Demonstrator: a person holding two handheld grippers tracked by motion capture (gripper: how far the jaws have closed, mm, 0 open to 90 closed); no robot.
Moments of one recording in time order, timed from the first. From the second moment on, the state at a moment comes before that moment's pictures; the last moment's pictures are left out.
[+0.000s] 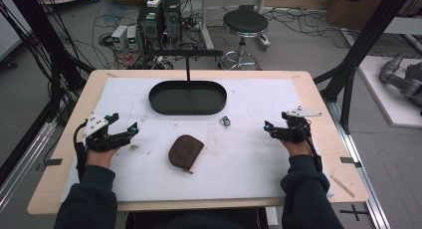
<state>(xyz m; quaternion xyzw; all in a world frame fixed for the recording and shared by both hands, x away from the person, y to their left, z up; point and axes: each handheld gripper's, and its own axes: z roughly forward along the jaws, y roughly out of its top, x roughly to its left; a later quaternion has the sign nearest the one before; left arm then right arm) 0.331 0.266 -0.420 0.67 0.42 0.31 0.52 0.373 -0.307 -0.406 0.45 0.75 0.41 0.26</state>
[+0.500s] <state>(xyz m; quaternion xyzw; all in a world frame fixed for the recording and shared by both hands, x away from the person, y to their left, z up) 0.332 0.264 -0.420 0.67 0.42 0.32 0.52 0.371 -0.297 -0.405 0.43 0.76 0.41 0.25</state>
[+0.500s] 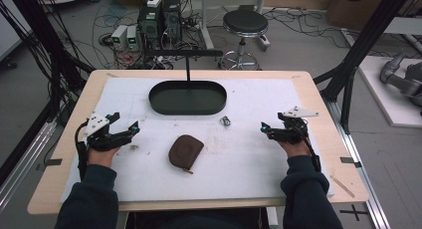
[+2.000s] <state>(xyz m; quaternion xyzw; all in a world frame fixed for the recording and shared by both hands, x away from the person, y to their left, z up) 0.317 0.276 -0.424 0.68 0.43 0.33 0.50 0.436 -0.197 -0.431 0.40 0.85 0.32 0.12</state>
